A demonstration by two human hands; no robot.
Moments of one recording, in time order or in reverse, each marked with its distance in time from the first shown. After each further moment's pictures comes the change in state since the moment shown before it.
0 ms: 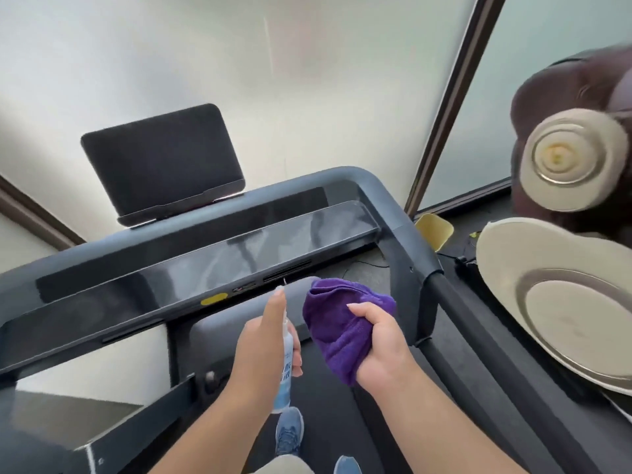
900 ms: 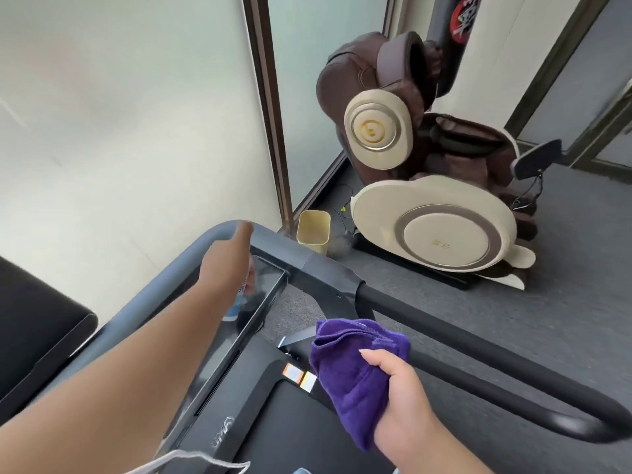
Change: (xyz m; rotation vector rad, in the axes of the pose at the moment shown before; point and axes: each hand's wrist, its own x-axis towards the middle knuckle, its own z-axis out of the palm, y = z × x) left_hand 0.199 0.163 0.127 0.591 -0.371 0.293; right_hand -0.036 -0.009 0.017 0.455 0.292 -0.443
